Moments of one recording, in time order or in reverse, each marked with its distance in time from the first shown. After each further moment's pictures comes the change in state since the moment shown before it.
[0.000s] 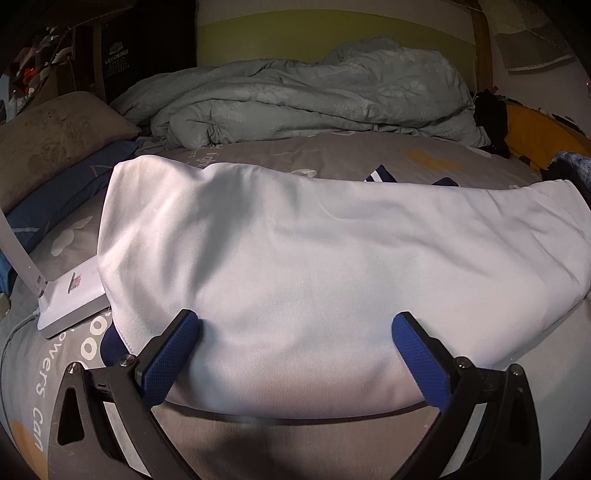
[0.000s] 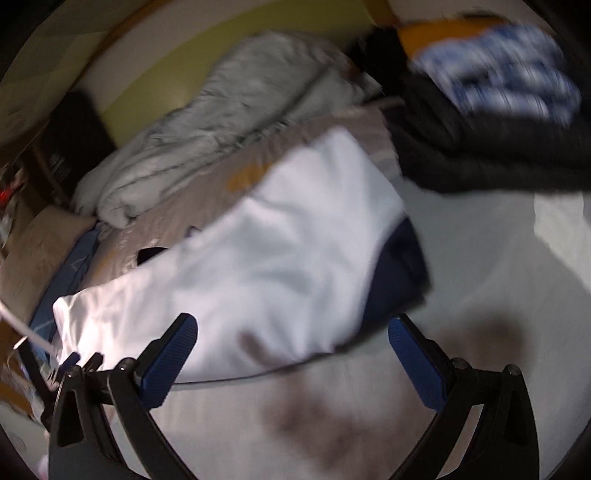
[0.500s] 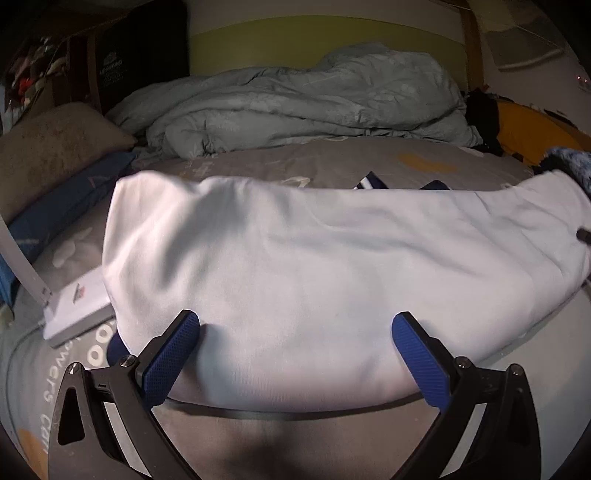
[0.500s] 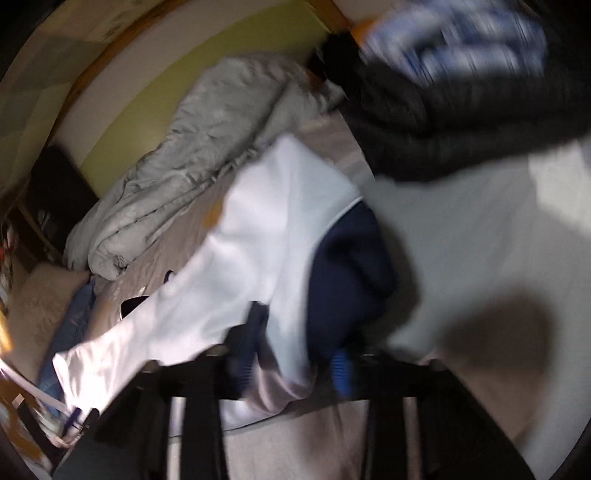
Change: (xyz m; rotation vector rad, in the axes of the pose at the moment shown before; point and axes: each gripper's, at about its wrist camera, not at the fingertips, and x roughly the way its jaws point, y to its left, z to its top) left arm -0.017 -0.007 0.003 0.048 -0.033 -0.011; right arm -0.004 0.009 0.003 0.021 -0.189 -0.014
